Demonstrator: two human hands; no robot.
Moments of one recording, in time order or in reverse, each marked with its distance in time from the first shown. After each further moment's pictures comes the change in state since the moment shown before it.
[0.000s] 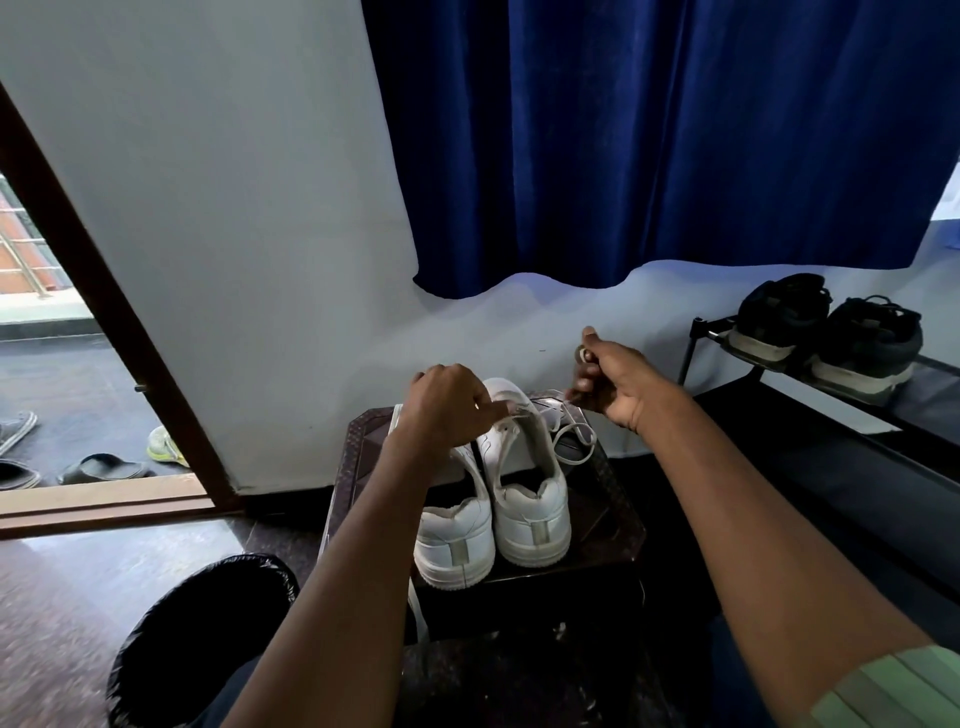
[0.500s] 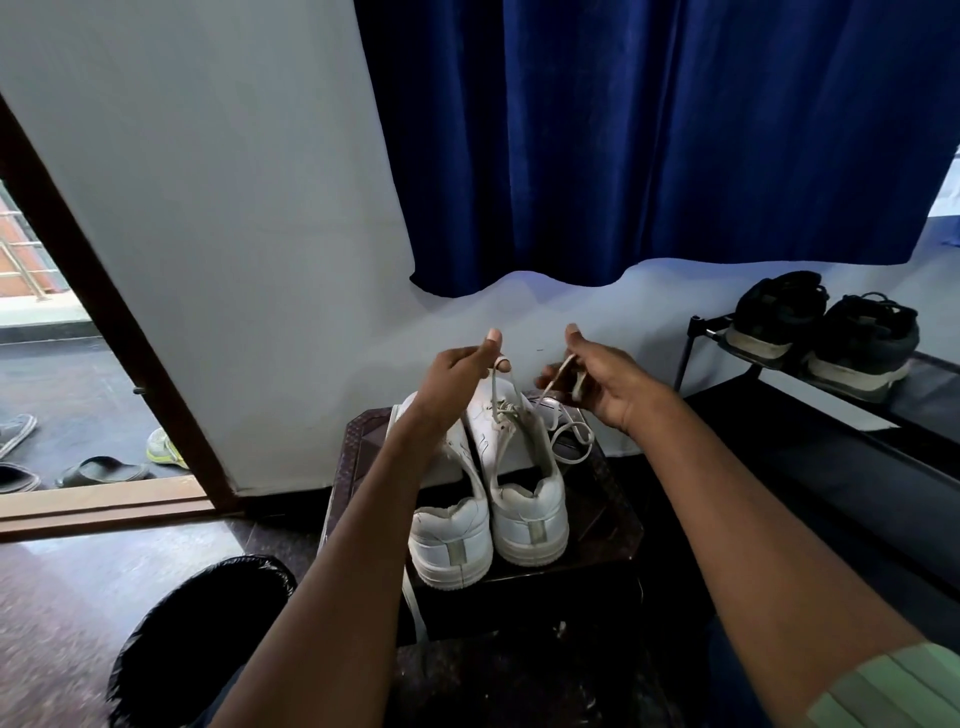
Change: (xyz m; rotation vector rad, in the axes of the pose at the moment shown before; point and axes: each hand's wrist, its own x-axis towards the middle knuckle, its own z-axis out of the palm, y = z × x) left_hand -0.005 0.033 -0.025 -0.924 -0.035 -0.277; right_hand 0.000 0.003 0.007 -0.057 -0.052 -0.022
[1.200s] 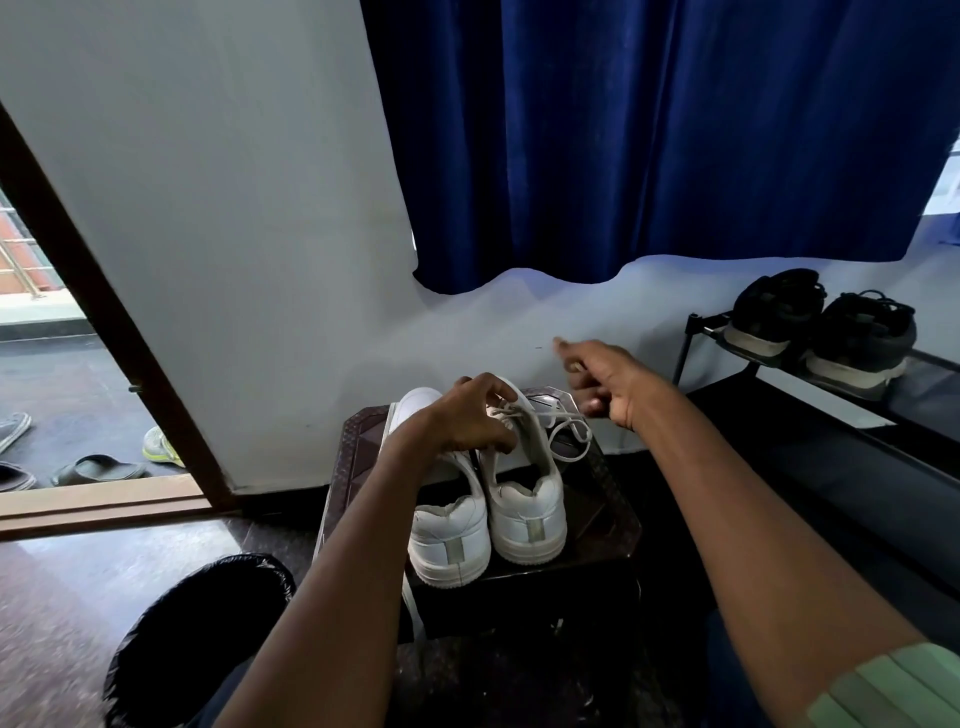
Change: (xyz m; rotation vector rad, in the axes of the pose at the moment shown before) left_hand 0.001 -0.020 0.003 0.520 -0.296 -0.011; right_hand -0.001 -0.002 -0.010 -0.245 0.016 0.049
